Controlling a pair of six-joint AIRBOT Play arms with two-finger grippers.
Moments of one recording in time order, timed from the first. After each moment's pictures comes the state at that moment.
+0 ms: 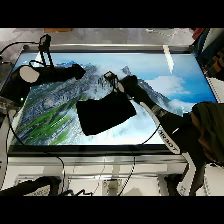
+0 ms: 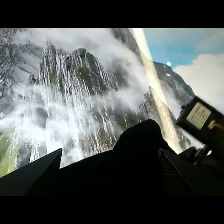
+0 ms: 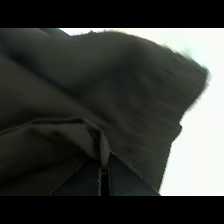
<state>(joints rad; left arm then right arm) -0.16 -1.32 1.42 1.02 -0.78 -1.40 0.51 -1.94 1.88 -1.71 1.23 1.51</state>
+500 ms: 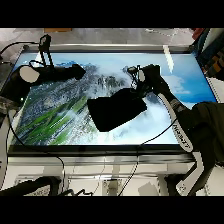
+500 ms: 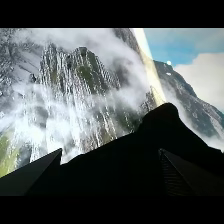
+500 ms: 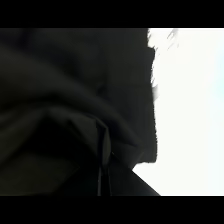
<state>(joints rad) -0.16 -1.32 1.42 1.02 -0.78 -1.40 0.36 -1.85 1.85 -1.67 1.47 1.55</state>
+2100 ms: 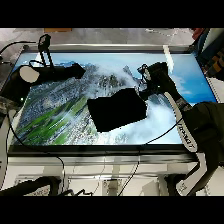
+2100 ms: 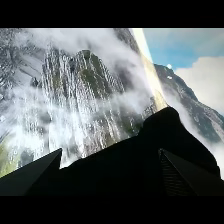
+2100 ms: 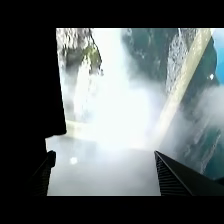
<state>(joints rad) -0.16 -1.32 1.42 1.02 -0.77 -1.40 0.30 -1.82 1.83 -1.89 1.49 1.54</state>
